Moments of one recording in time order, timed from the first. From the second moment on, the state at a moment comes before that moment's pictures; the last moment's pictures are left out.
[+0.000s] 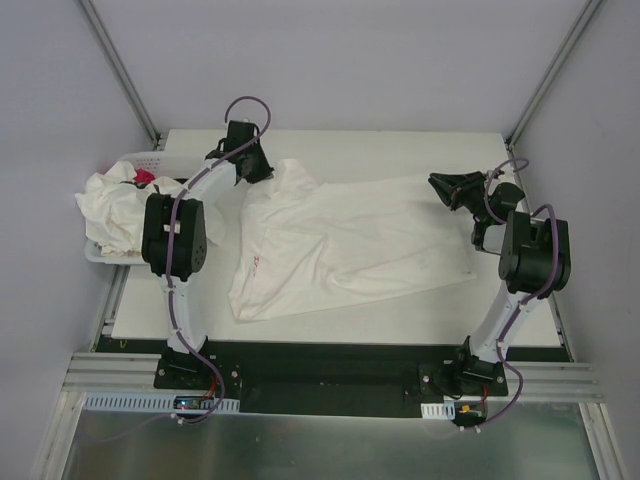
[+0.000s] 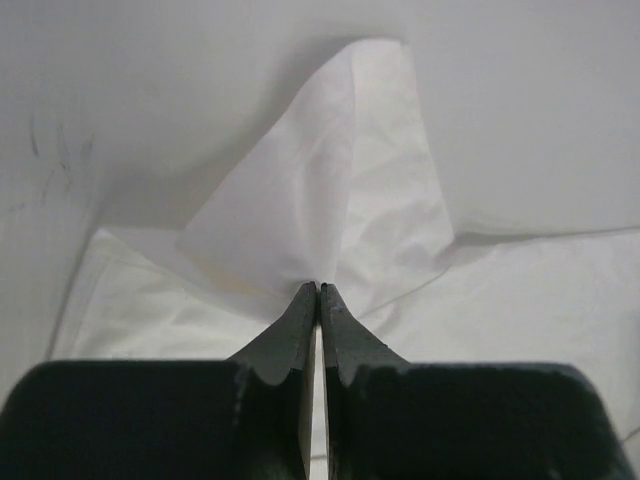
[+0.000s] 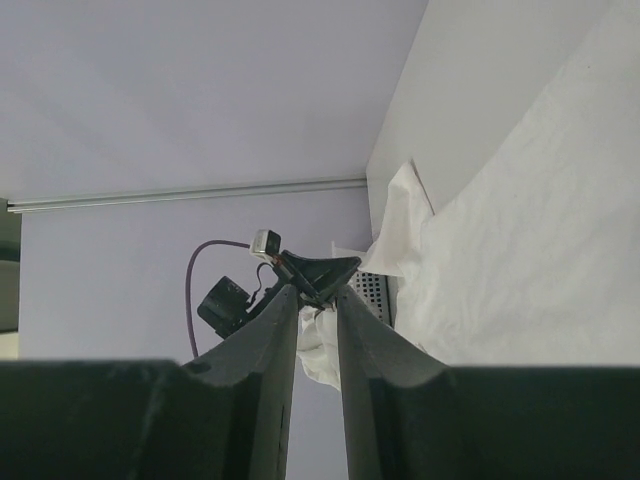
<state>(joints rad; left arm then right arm) -0.19 2.06 1.65 -0.34 0.09 -0.60 -0.20 1.94 0.87 1.00 -0.79 1.54</state>
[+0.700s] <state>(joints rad) -0.41 2.09 1.55 -0.31 0.12 -0.61 -0.18 2.03 0.89 1.04 -0.78 1.59</state>
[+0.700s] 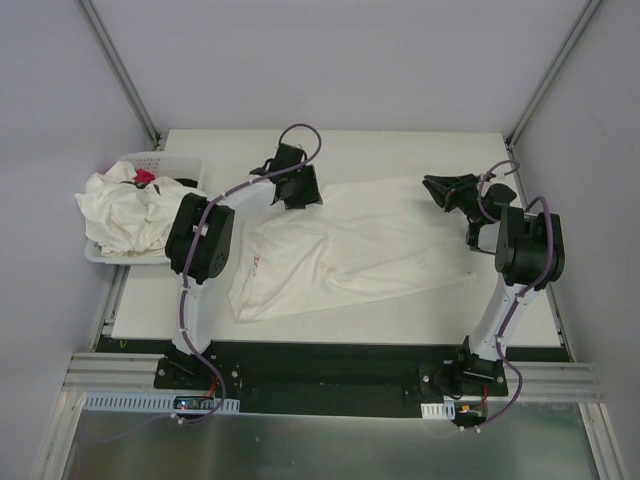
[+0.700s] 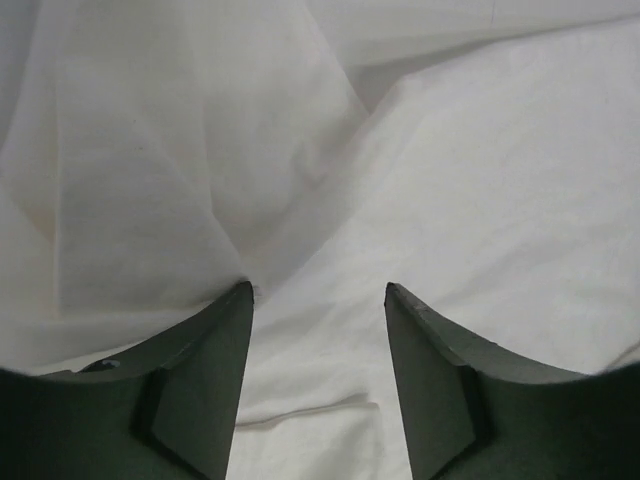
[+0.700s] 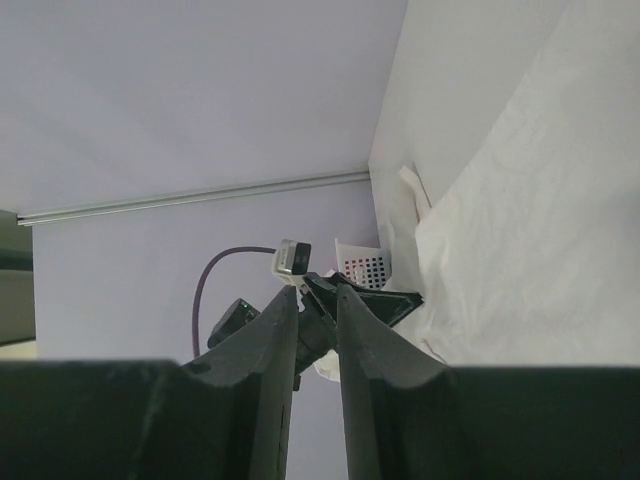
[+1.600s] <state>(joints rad) -0.41 1.96 1.71 -0.42 -0.09 -0.45 -0.18 2.03 0.93 1.06 -0.77 1.62</state>
